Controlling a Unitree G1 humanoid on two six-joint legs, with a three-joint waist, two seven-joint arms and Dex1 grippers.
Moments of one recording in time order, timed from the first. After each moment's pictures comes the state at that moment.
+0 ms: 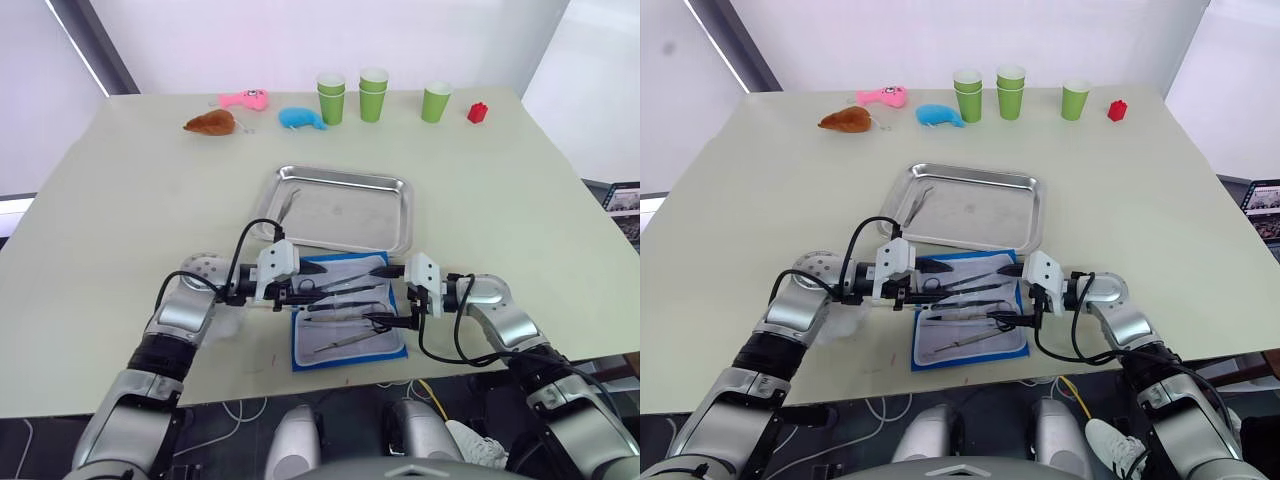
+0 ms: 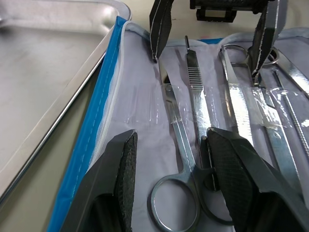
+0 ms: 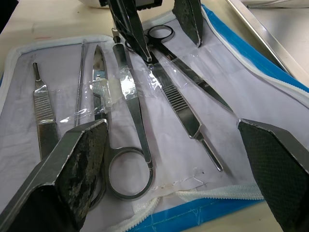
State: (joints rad) left arm -0.43 0.61 -0.18 0.31 -0.16 -0.04 -1.25; right arm -0.40 -0.39 0.35 0.34 0.20 -0.06 1.09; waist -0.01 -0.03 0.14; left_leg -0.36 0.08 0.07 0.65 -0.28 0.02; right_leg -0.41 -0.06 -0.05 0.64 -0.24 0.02
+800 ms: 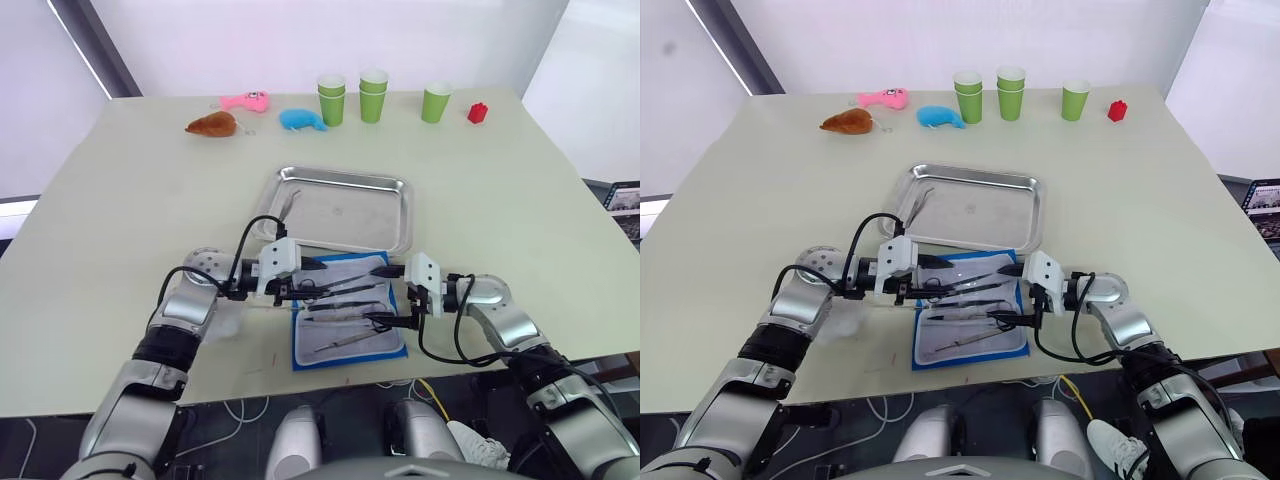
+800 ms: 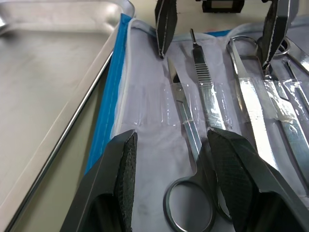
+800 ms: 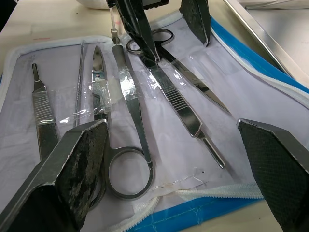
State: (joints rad) left arm -0.49 0.61 -0.21 0.38 -0.11 -0.12 -1.28; right arm -0.40 -0.39 0.35 0.34 0.20 -0.06 1.08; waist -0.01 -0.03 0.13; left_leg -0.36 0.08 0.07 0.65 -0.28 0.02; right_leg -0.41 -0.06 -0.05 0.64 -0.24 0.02
